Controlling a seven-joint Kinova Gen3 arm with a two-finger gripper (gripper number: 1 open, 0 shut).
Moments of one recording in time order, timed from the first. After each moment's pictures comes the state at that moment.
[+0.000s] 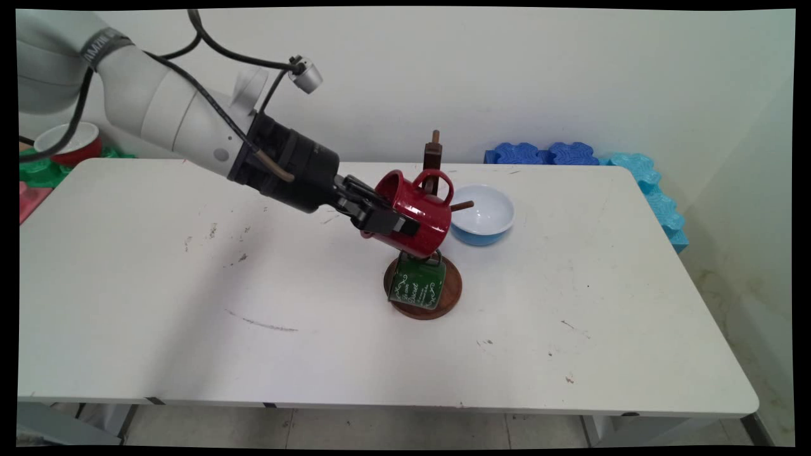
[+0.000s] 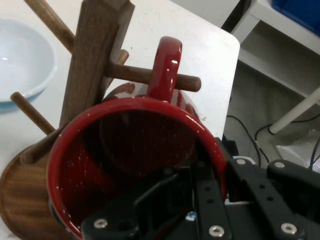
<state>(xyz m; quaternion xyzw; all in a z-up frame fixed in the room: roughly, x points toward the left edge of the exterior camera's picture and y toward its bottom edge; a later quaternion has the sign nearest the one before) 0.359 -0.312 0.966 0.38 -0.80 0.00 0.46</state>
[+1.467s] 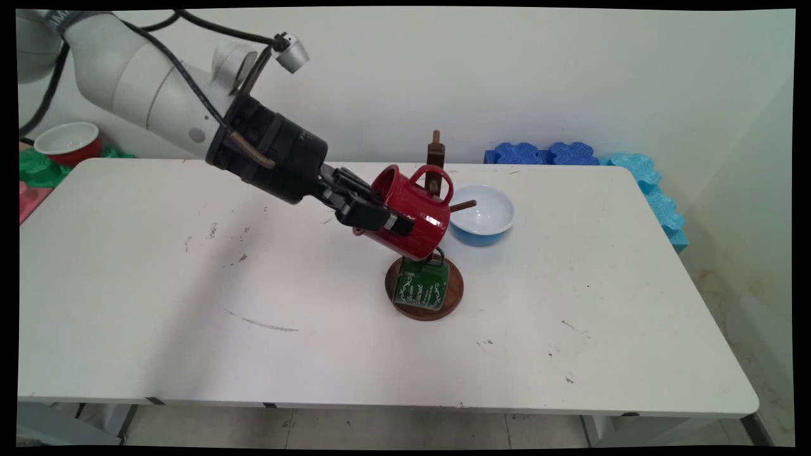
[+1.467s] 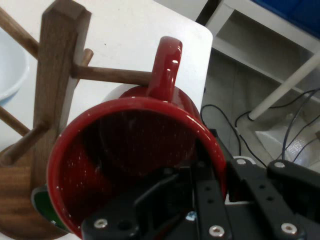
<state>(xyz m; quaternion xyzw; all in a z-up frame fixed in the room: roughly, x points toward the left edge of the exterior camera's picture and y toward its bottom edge) 0.364 -0.306 0.991 0.36 -0.82 -0.02 0.46</state>
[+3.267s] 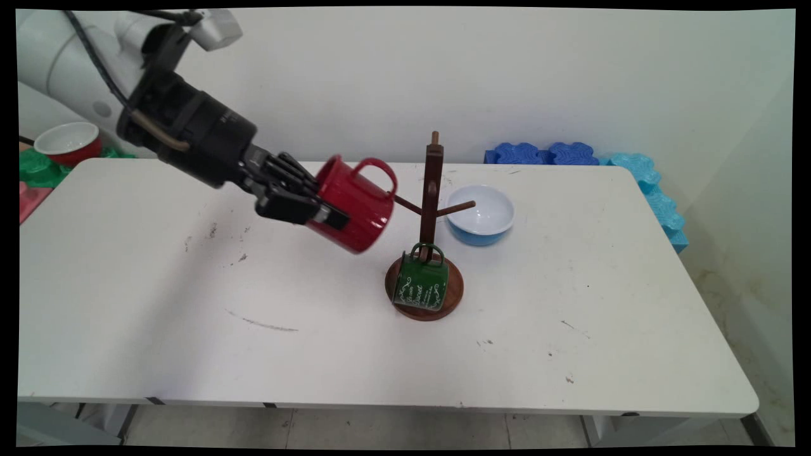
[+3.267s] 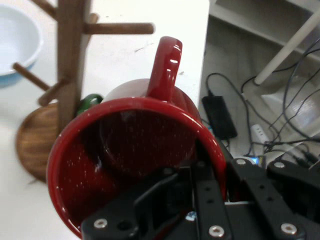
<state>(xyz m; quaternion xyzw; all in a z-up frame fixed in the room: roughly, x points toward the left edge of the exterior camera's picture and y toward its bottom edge) 0.420 -0.282 1.023 0.32 -0.85 -0.01 0.43</state>
